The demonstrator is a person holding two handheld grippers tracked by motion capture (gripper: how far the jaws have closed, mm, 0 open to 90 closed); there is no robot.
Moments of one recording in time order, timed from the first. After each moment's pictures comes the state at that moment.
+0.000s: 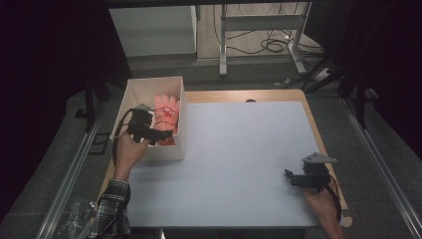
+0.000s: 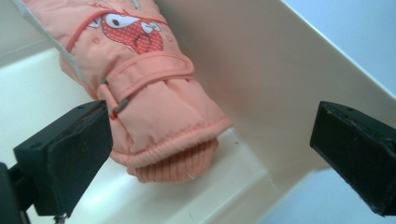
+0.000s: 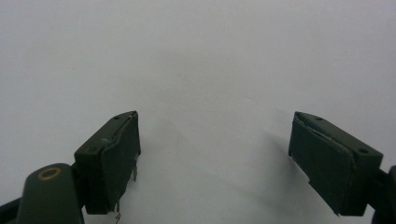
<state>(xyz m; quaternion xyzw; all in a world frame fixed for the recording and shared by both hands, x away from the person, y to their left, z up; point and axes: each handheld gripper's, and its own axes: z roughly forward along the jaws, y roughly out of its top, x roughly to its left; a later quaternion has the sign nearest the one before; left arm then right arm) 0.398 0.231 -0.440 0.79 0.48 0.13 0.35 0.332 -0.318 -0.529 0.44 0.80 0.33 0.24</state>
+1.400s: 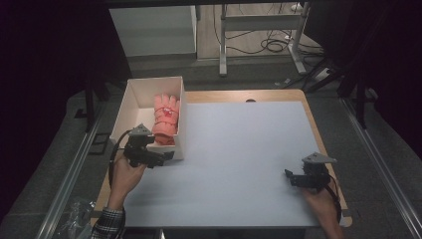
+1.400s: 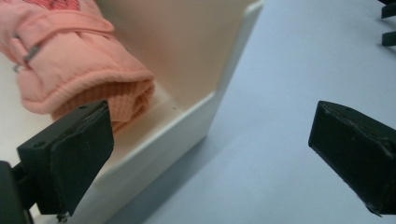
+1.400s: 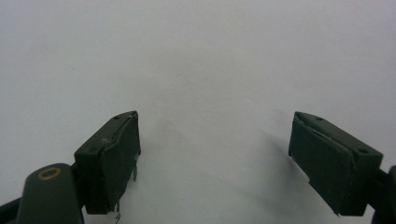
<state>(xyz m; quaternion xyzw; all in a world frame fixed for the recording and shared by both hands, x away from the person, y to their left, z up) 0.330 0.223 -0.456 0.80 0.42 0.12 0.41 0.332 -0.317 -0.528 0.44 0.80 0.32 0.24</state>
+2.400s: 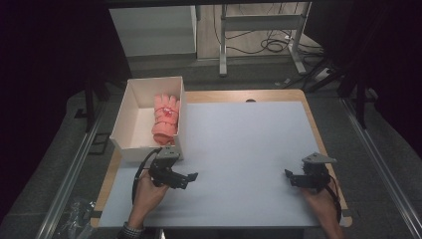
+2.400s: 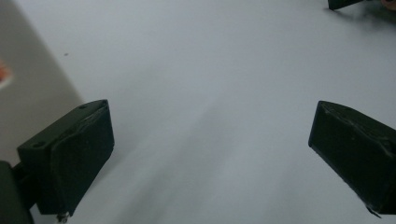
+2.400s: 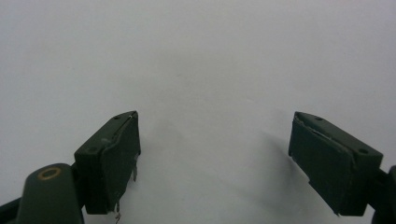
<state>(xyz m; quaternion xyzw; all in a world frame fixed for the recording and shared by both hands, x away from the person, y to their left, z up) 0.301 0.152 -0.491 0.83 0.36 0.10 0.42 0.332 -0.317 -0.528 0.44 0.80 0.32 0.24</state>
